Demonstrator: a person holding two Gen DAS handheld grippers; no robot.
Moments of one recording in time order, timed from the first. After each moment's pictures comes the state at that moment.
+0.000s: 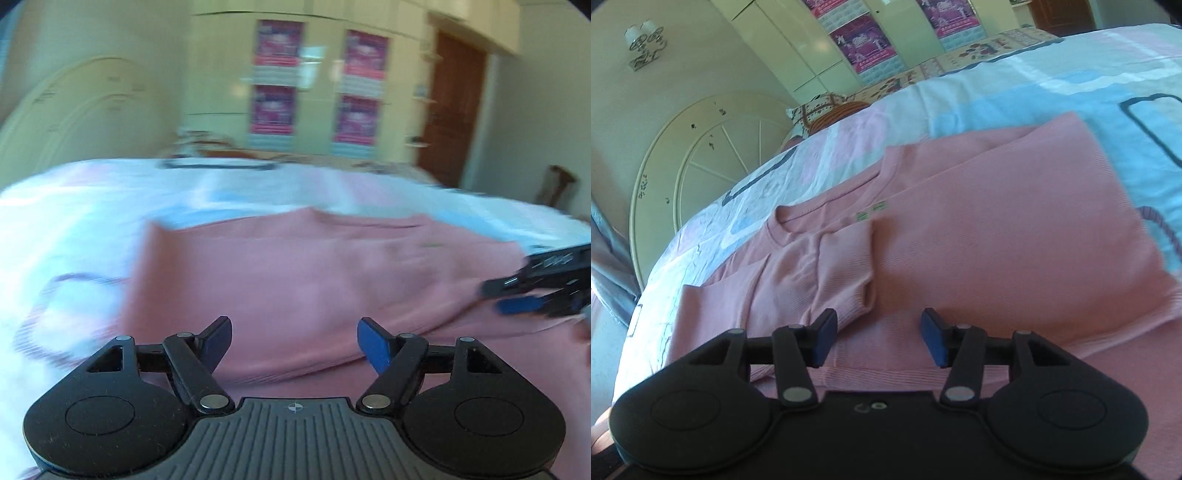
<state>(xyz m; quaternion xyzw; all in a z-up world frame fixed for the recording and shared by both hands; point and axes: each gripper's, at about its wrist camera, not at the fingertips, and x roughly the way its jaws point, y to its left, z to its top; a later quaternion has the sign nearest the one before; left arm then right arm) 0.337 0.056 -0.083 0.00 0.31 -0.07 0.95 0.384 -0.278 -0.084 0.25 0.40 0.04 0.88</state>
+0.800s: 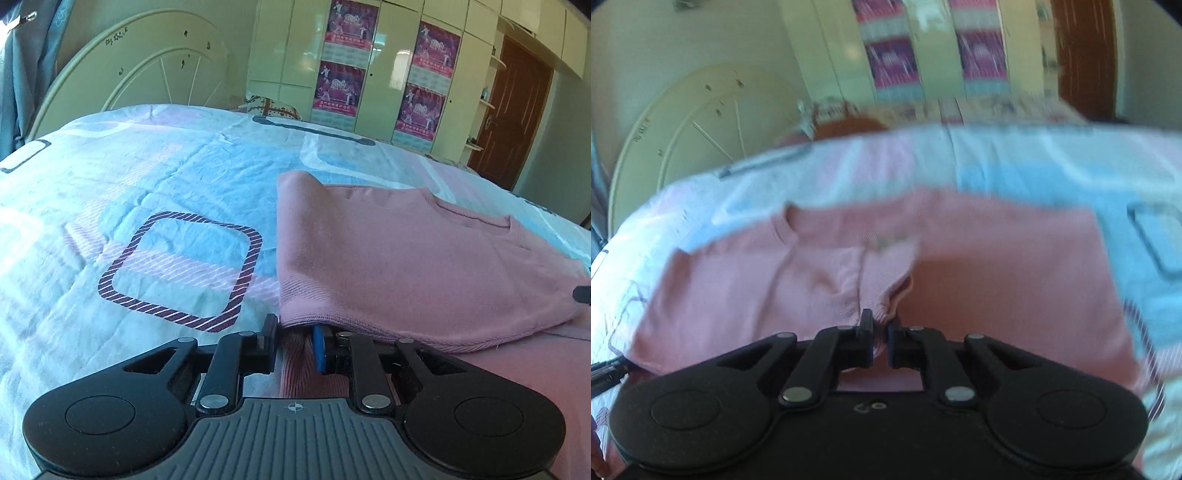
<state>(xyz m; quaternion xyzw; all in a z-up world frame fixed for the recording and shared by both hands) 0.368 0.131 -0.114 -0.06 0.35 -0.03 0.93 0.378 -0.249 -0.057 0.12 0.39 0.01 0.91</state>
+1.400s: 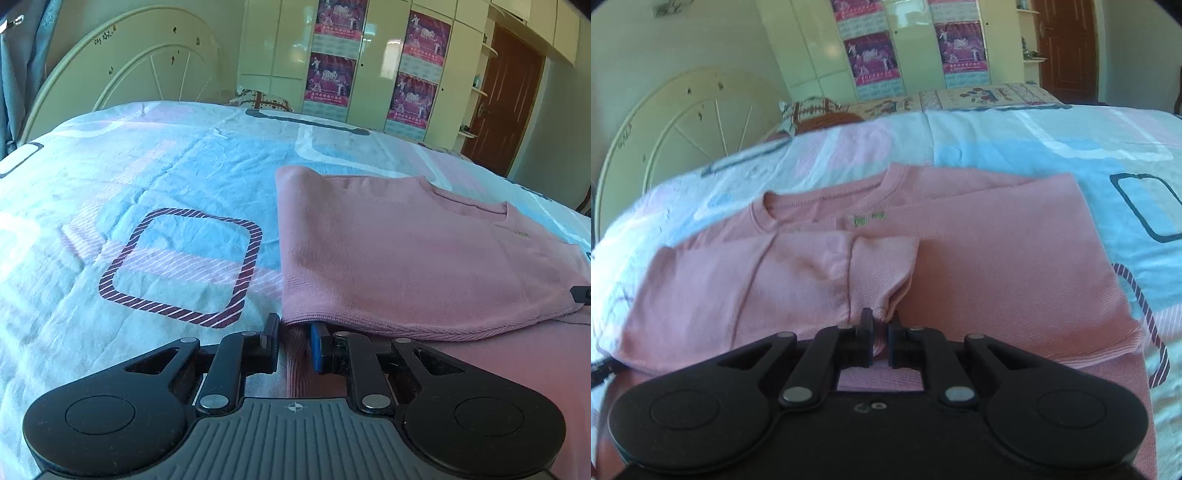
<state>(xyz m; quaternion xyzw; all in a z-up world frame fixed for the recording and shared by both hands) 0.377 0.133 -0.116 -0.04 0.37 -0.05 0.93 0.369 -0.246 -0.074 0.11 0.40 -0.01 0.91</state>
